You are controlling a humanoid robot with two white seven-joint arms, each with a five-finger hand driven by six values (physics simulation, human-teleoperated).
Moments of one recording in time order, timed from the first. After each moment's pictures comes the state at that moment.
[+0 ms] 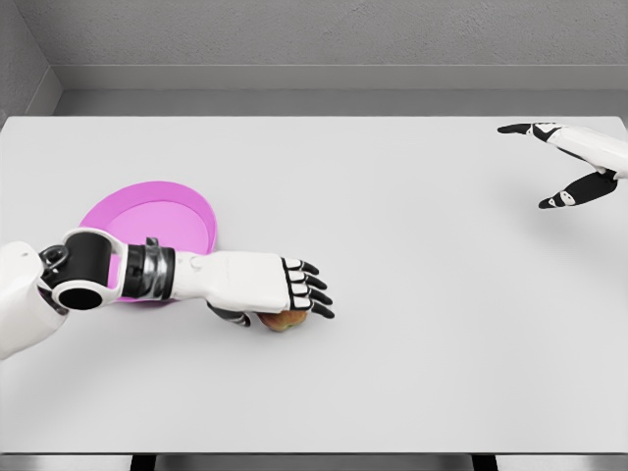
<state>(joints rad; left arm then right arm) -0.67 0.71 -0.95 -1.70 -0.46 -0.61 -0.48 -0.58 -0.79 0.35 -1.10 0.06 -0.61 0.61</state>
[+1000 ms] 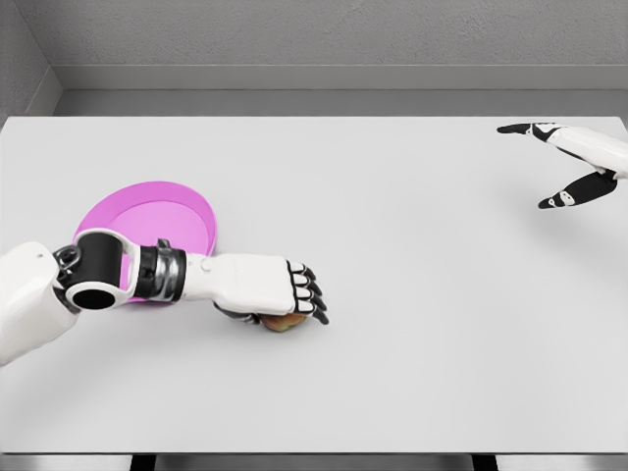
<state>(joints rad) -0.68 0.68 -0.96 -1.67 -0.52 -0.61 -0.50 -0.58 -0.79 0.35 -1.10 0.06 -0.61 0.61</state>
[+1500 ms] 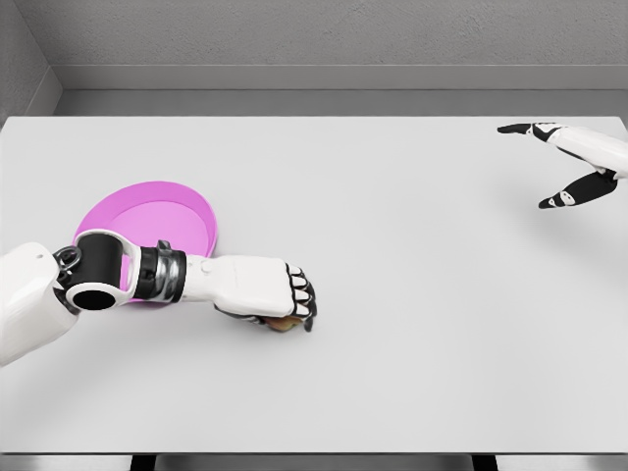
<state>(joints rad) -0.68 0.68 -0.96 -1.67 -0.53 -0.61 -0.52 -0.58 -0.79 0.35 -1.10 0.06 -0.61 0.61</state>
